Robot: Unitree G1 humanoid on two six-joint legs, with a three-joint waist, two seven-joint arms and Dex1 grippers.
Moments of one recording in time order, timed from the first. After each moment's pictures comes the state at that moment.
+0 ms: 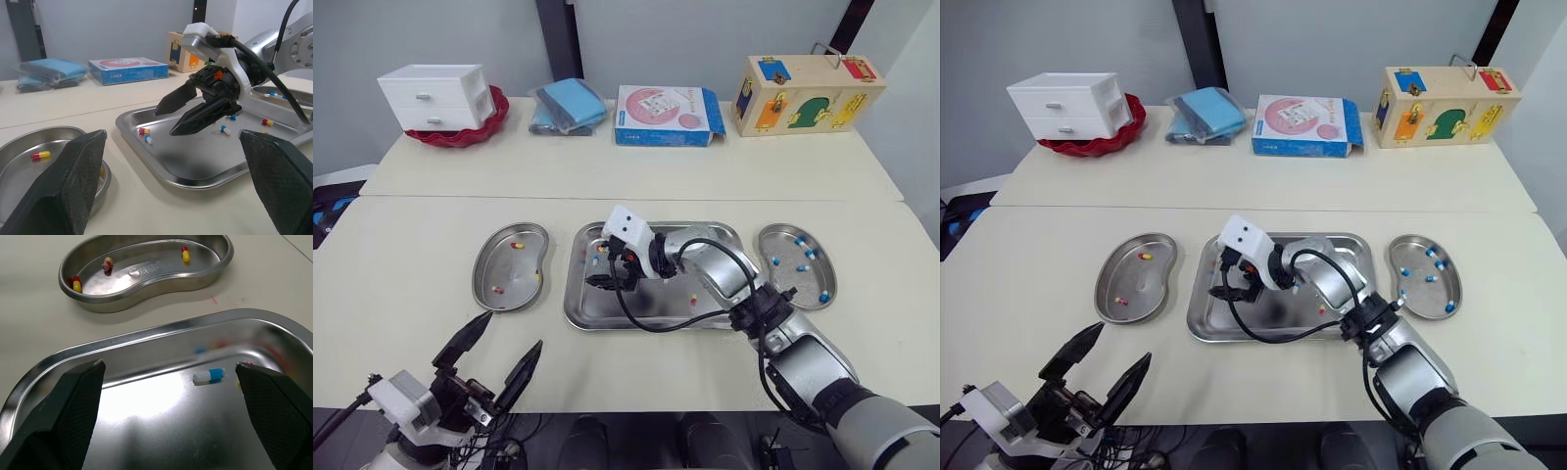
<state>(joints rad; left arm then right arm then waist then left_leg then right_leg) 0.64 0.31 0.34 -0.43 -0.61 -0.33 -0.85 -0.91 -0.13 0.50 0.33 0.12 0.59 0.85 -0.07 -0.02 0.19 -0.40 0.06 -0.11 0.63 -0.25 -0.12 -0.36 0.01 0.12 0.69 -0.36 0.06</state>
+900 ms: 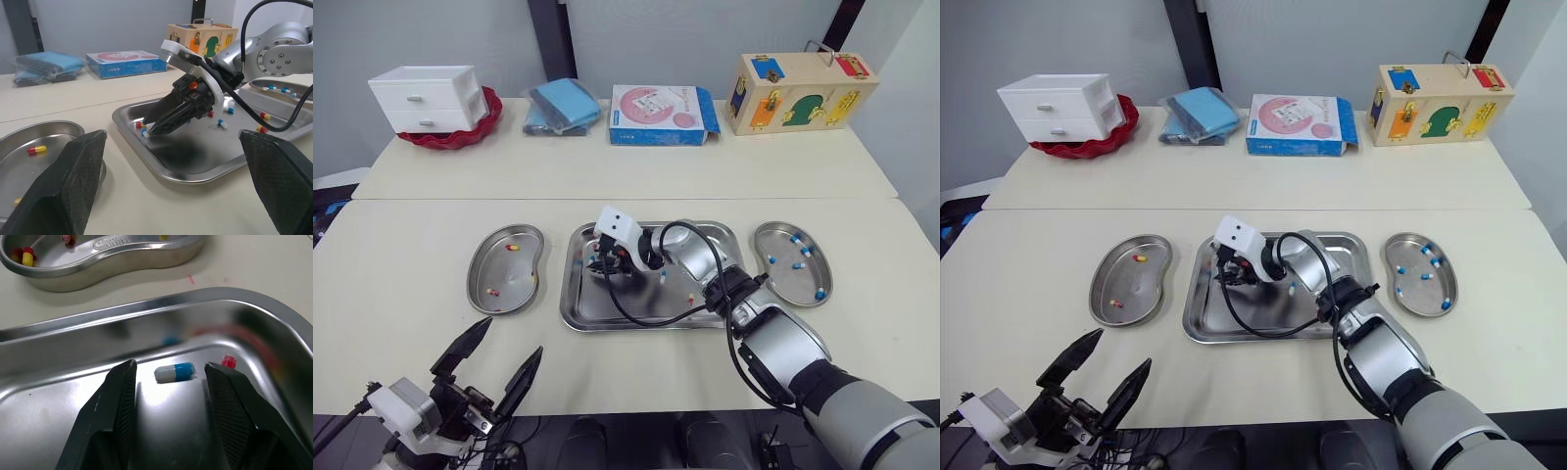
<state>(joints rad) 0.67 0.31 0.34 -0.45 -0.59 -0.33 -0.84 -1.05 0.01 0.42 0.79 -0.02 0.30 0.87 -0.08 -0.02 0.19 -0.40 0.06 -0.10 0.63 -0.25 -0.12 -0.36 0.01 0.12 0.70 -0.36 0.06</state>
